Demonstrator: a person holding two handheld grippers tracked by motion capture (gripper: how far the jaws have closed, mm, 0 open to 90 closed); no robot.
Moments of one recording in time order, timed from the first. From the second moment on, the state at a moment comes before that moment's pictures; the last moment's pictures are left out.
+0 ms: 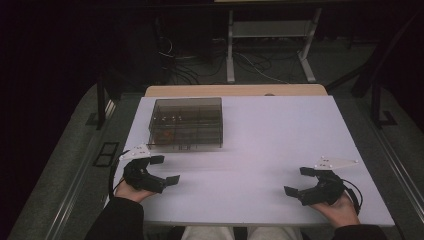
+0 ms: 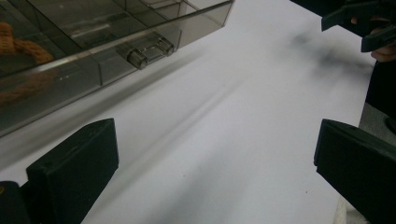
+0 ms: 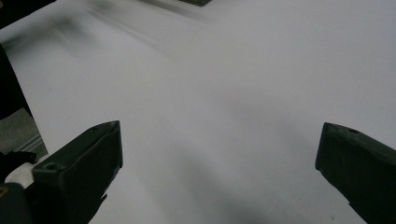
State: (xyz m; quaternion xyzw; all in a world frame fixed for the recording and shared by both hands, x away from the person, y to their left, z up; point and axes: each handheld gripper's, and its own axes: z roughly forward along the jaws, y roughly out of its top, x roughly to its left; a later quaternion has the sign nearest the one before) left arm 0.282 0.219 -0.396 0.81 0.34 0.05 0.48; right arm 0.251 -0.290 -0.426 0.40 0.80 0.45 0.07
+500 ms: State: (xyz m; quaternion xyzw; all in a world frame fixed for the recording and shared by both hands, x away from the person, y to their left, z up) left arm 0.280 0.207 -0.412 0.81 0.33 0.04 0.48; right arm 0.250 -0.290 -0.426 0.40 0.80 0.45 0.07
